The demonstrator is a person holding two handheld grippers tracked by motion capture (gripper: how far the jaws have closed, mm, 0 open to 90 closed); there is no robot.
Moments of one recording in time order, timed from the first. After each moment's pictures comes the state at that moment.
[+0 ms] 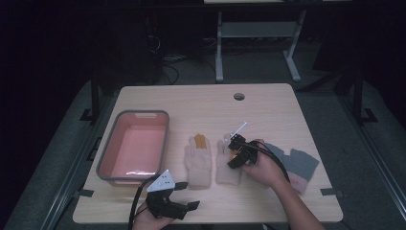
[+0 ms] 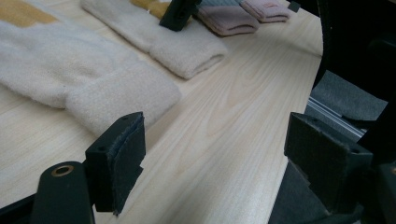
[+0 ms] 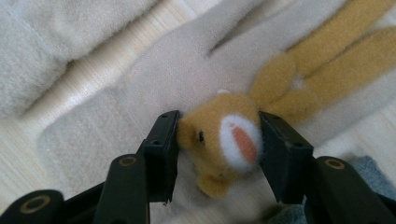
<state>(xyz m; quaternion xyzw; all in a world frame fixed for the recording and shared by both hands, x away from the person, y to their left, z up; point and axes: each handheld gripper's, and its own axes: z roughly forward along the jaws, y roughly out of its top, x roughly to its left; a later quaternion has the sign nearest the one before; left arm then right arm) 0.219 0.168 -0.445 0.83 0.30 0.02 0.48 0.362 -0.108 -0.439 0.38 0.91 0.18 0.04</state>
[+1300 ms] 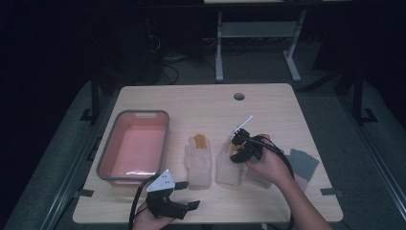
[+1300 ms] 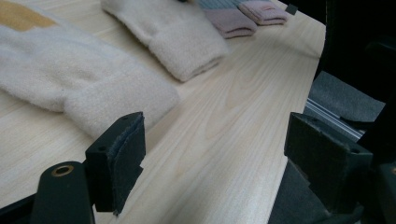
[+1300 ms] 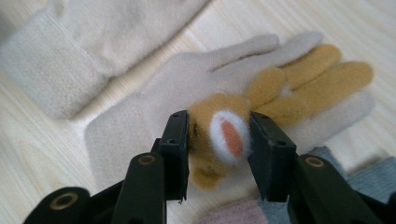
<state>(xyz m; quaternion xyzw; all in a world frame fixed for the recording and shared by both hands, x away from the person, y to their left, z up) 0.219 0.168 -0.445 0.82 0.30 0.02 0.49 0.353 -0.113 -0.399 0.37 0.90 0.20 0.05</state>
